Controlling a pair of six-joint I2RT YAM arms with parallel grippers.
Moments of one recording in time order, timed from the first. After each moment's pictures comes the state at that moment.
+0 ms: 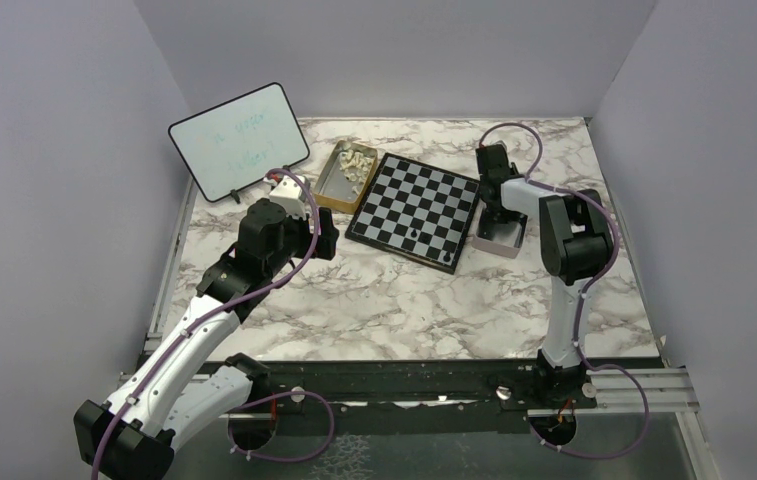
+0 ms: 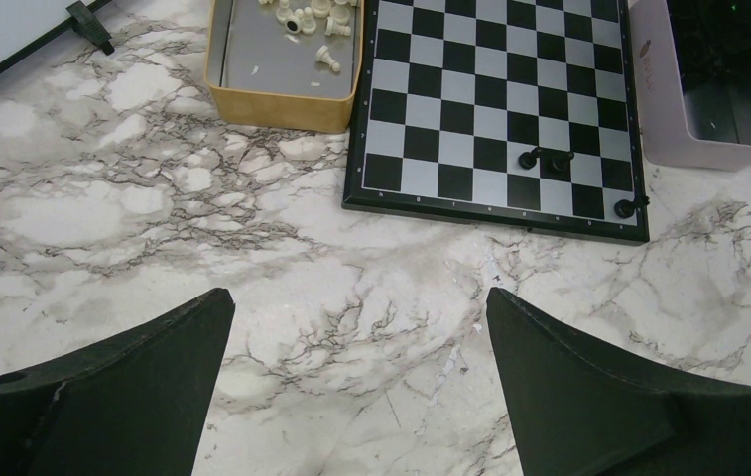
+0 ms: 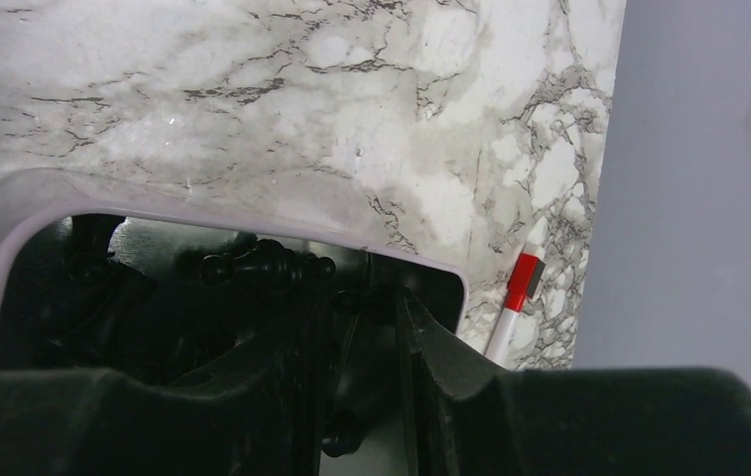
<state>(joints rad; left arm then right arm) -0.49 0.87 0.80 -0.34 -0.09 -0.22 0.21 2.09 1.36 -0.17 0.72 -0.31</state>
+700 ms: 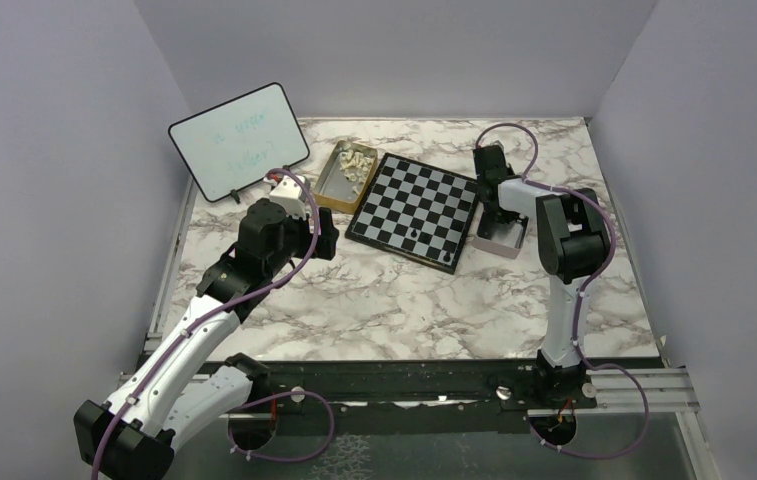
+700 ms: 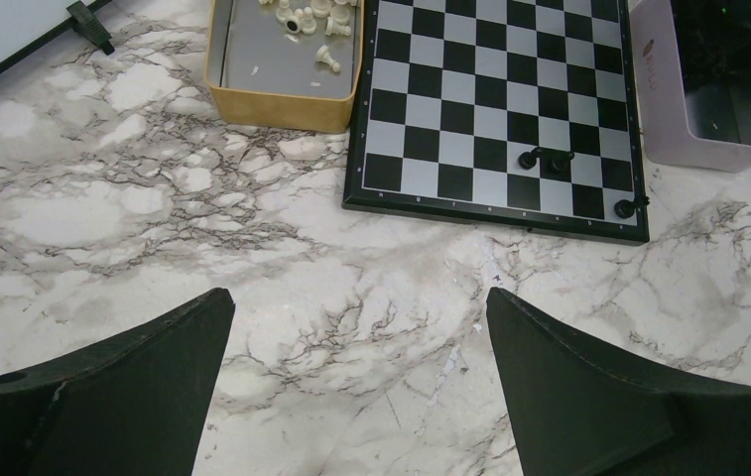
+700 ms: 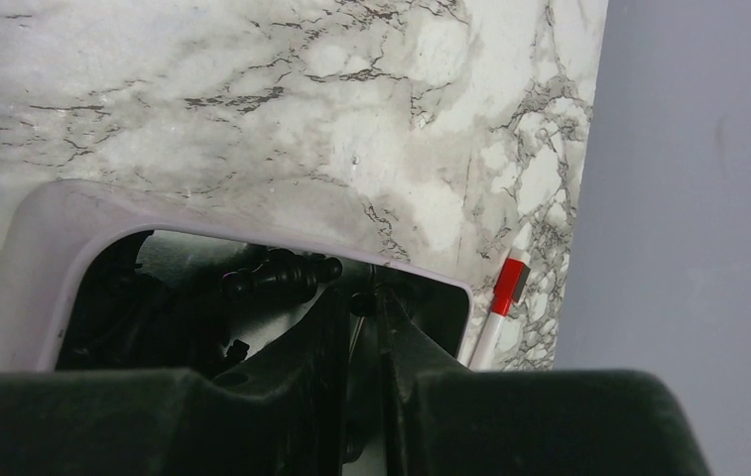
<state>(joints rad) -0.49 0.87 0.80 -0.34 -0.09 -0.22 0.22 2.12 1.37 -0.15 0.76 -0.35</state>
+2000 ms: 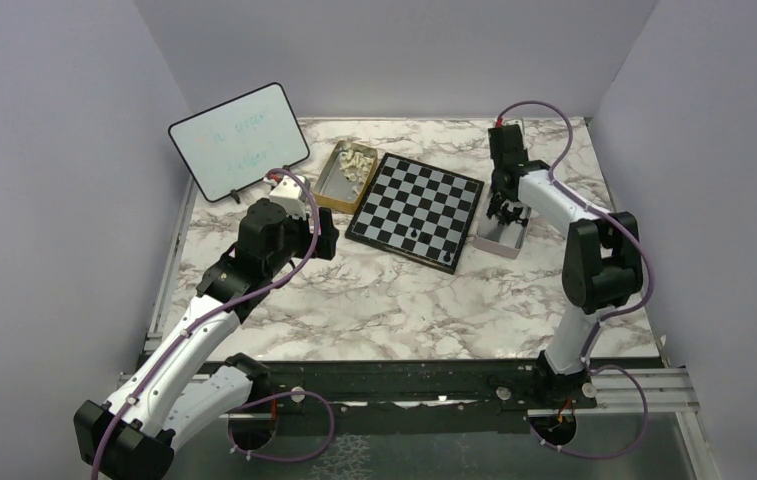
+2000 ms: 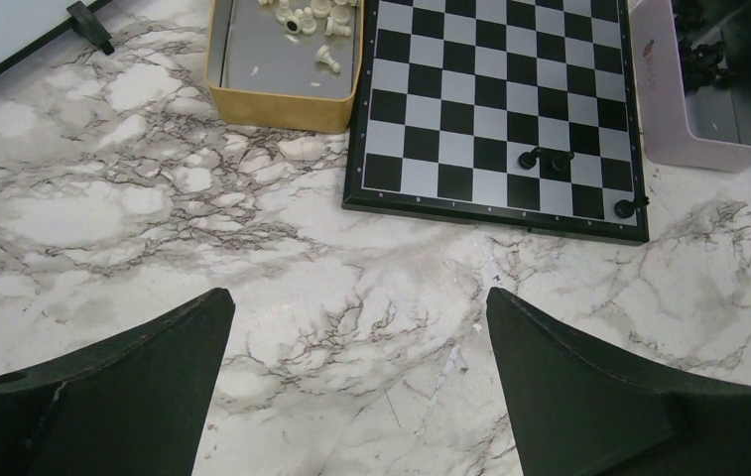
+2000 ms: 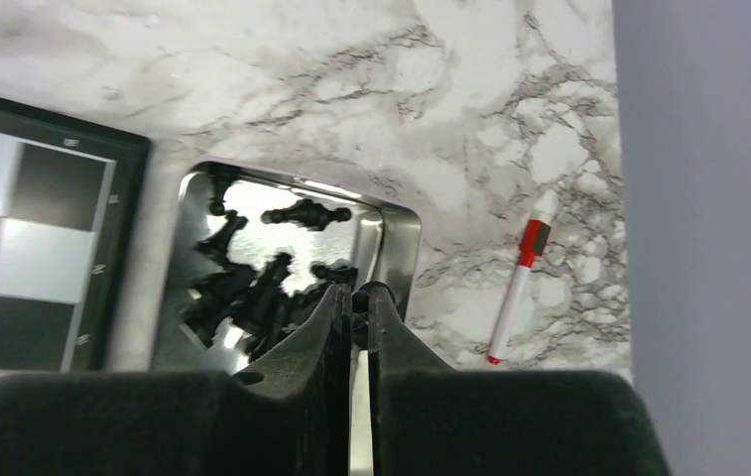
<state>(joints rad) -0.49 0.87 0.80 -0.34 -0.09 -0.22 0.23 1.87 1.37 -0.33 0.61 -0.08</state>
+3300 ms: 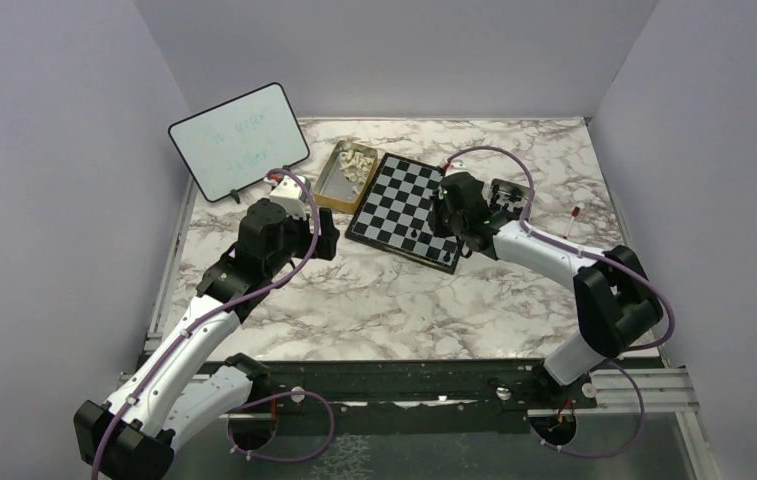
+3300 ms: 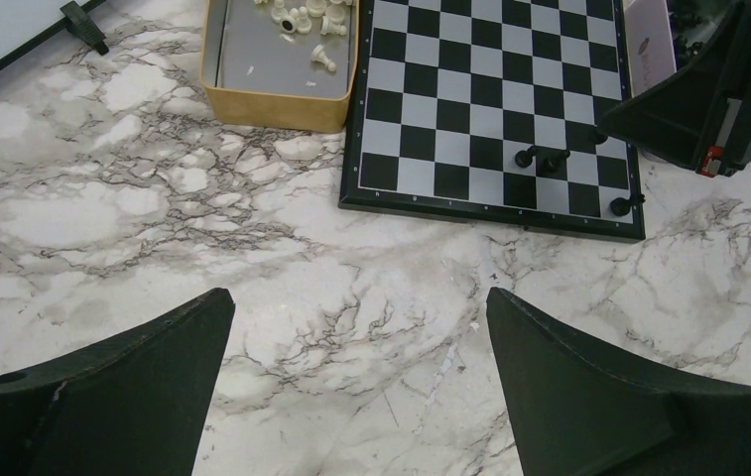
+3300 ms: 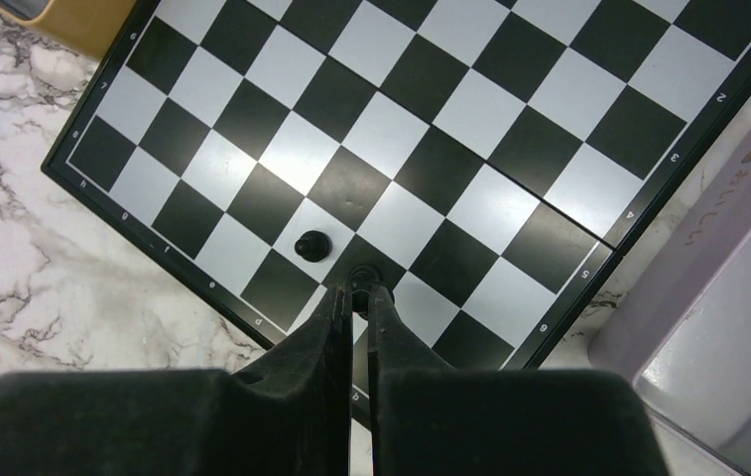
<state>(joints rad) -0.49 0.87 0.80 -0.34 -0.08 -0.22 0.58 1.59 1.01 -0.10 0.16 0.31</state>
